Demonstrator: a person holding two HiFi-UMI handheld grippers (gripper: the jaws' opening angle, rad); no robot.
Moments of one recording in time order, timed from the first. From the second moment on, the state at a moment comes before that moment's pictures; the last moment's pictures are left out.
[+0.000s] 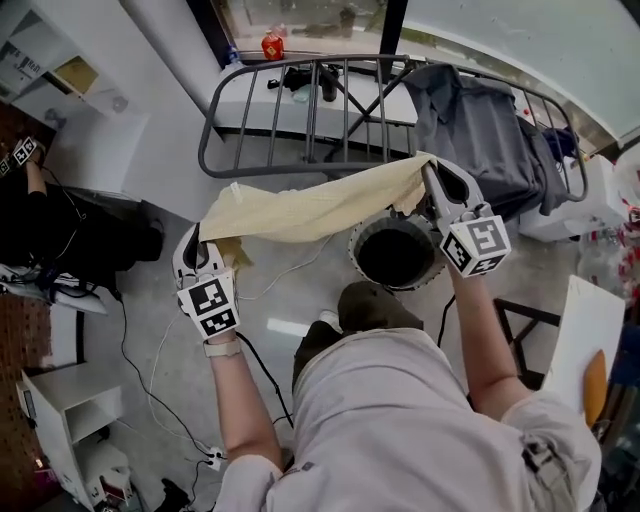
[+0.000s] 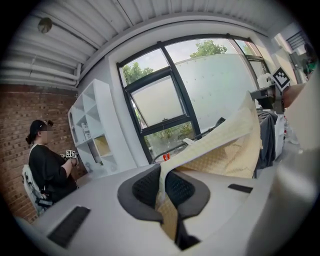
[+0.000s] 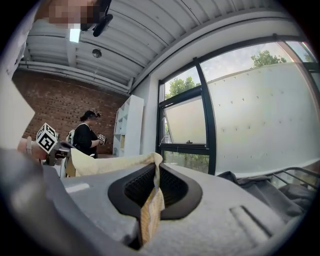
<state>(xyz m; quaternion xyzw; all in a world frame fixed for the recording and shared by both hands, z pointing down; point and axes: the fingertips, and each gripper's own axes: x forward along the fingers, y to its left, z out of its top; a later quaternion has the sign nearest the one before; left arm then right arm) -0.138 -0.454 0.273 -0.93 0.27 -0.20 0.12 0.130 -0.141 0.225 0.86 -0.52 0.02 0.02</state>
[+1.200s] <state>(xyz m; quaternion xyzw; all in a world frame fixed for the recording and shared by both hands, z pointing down) 0.231 -0.614 0.199 -0.95 0.15 -0.17 0.23 0.415 -0.250 0.226 0.92 -0.38 0.02 -0.03</state>
